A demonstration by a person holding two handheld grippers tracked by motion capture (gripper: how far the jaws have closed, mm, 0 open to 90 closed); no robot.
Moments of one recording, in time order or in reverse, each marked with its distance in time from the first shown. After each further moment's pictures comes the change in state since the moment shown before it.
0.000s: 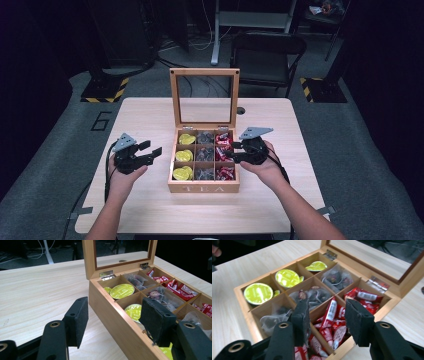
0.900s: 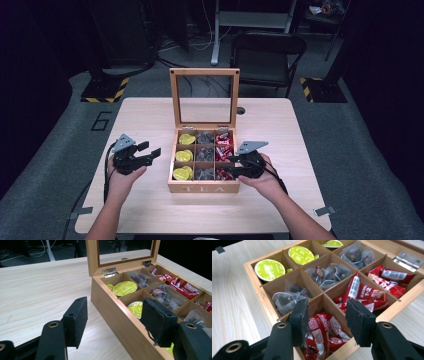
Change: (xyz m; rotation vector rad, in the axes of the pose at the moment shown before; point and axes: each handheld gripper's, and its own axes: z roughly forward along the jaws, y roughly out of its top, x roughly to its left) left arm 0.003 -0.003 -0.002 0.013 0.012 -0.004; right arm 0.020 -0.031 0.010 0.058 0.045 -0.014
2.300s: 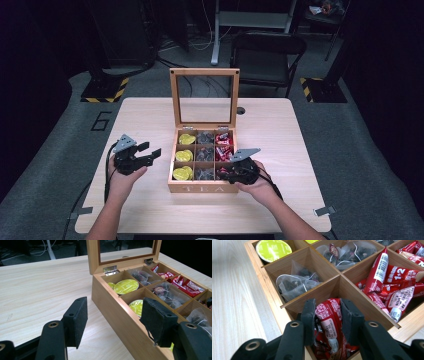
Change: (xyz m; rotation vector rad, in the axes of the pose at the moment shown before) left arm 0.000 -0.002 0.003 0.006 0.008 0.000; right arm 0.006 -0.020 0.026 0.051 0.063 0.005
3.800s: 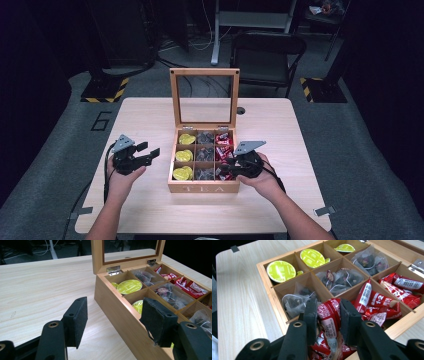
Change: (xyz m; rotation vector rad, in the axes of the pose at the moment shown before) left arm 0.005 -0.002 -0.001 -0.007 0.010 -0.015; right arm -0.003 0.024 -0.025 -0.065 0.004 -0.052
